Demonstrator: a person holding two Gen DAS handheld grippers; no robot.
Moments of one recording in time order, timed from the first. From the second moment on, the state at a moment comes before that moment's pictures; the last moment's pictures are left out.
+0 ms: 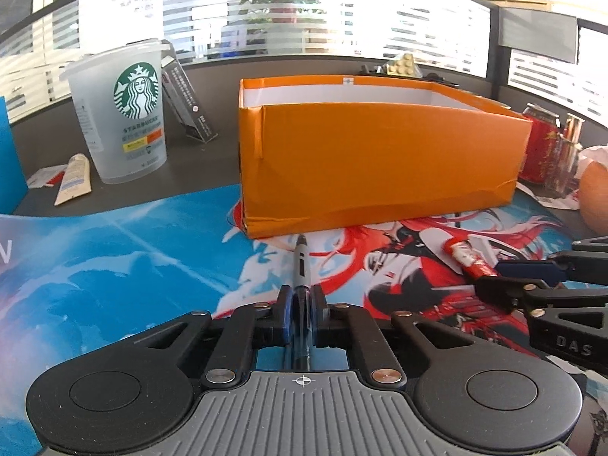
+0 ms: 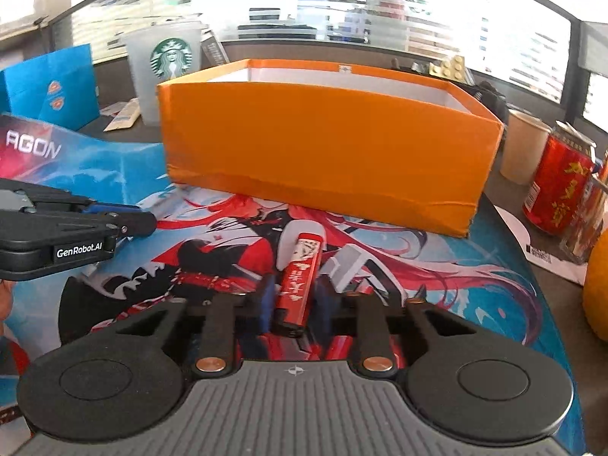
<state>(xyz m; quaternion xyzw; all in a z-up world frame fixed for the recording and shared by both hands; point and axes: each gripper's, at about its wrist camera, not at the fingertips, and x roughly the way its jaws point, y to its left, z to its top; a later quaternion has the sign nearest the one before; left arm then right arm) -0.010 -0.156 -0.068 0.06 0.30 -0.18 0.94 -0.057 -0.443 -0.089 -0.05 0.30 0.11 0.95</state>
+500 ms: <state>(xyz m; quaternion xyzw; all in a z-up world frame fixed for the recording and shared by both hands) -0.034 -0.139 -0.054 0.04 0.30 -0.18 0.94 -0.069 -0.444 -0.081 -0.05 0.29 0.12 0.95</state>
